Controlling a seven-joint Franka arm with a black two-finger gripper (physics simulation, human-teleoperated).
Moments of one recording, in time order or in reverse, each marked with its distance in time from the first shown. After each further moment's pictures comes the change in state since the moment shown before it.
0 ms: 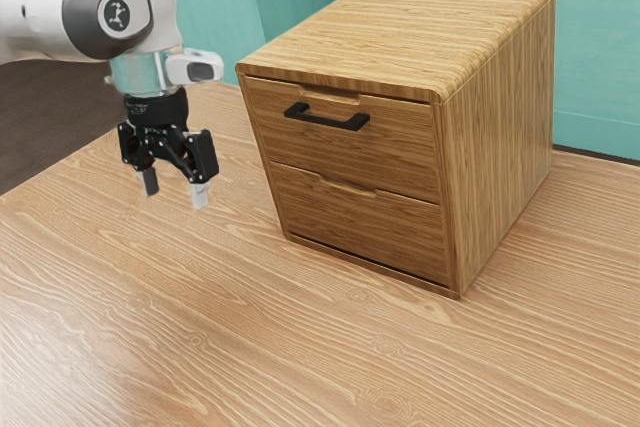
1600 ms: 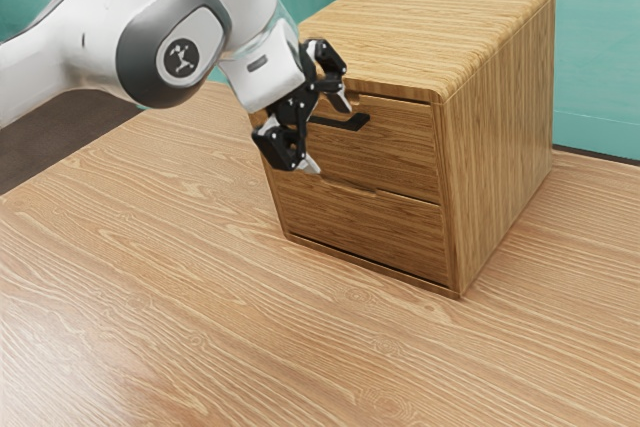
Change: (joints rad) arm -0.242 -0.145 -0.086 -0.217 -0.002 0.678 1.303
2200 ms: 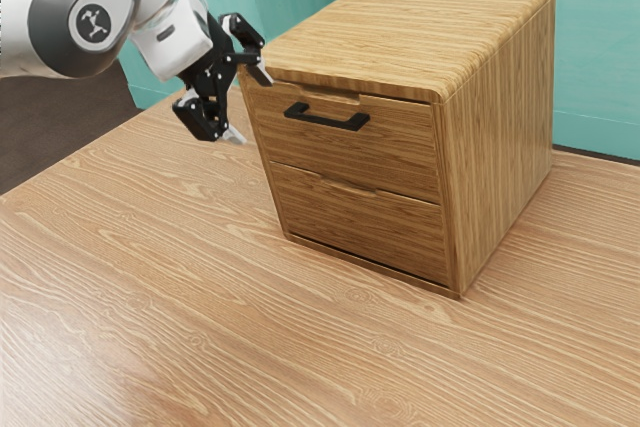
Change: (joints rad) arm 0.095 -0.068 0.069 -0.004 -0.050 -0.040 0.084
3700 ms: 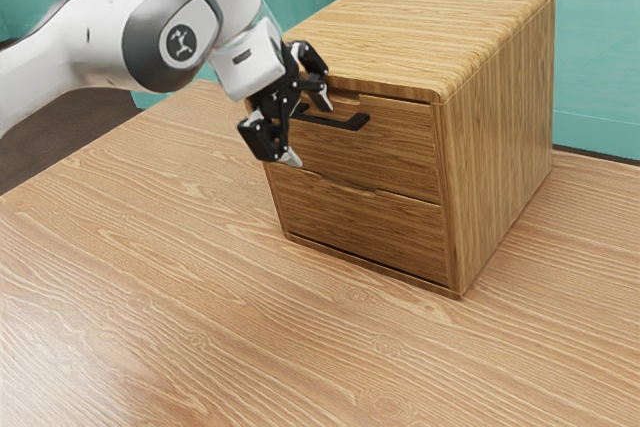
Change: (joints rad) arm -0.053 0.154 -0.008 0.089 -0.031 -0.008 0.017
